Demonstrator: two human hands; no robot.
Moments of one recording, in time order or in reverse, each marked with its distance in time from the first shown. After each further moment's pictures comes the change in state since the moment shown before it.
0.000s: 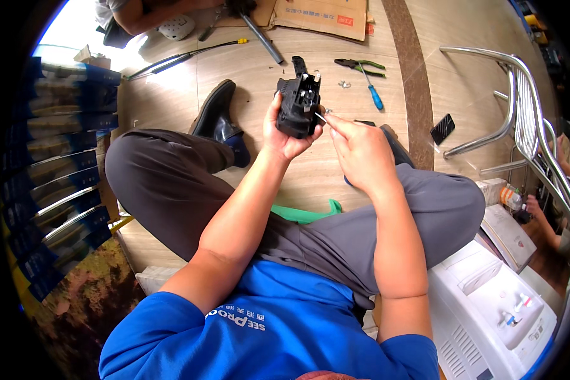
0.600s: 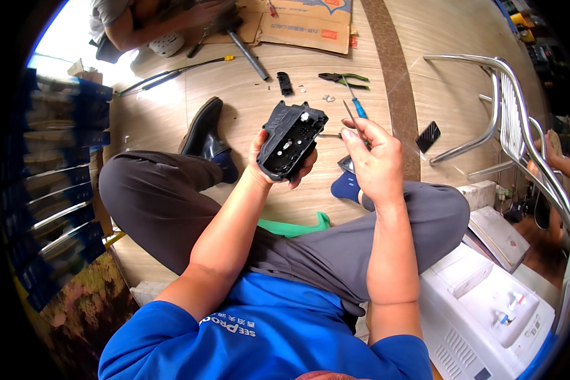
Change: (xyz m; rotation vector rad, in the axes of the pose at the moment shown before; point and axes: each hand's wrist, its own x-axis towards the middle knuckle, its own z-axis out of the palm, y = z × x) left_hand -0.007 -0.014 0.022 0.183 -0.383 -0.252; right_hand -0.002 0.008 -0.031 0.429 0.316 0.134
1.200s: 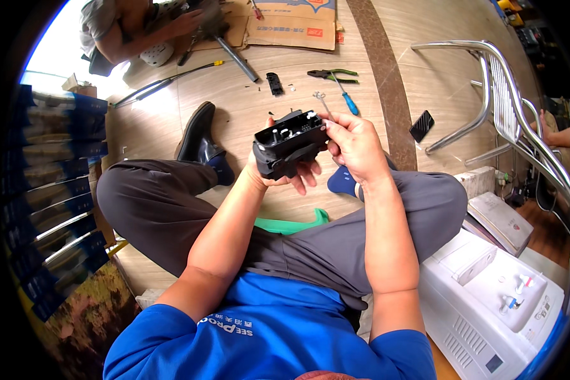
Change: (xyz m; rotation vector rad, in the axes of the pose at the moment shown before) left_hand 0.002 -0.008 -0.002 -0.210 0.057 -0.280; right_hand 0.010 0.022 0.002 0.560 -0.270 0.387
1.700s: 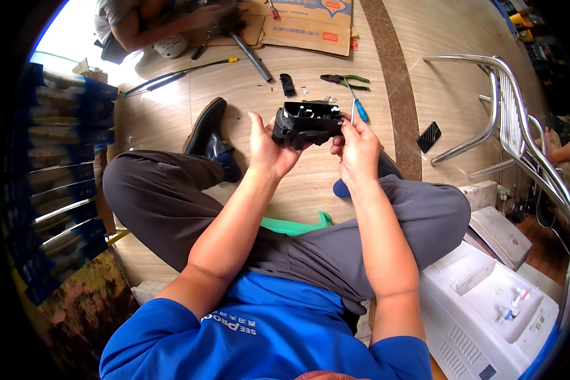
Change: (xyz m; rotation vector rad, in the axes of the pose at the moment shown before) left_hand 0.023 -0.006 0.051 0.216 0.771 0.815; right_hand 0.024 0.048 0.014 0.242 0.367 -0.077
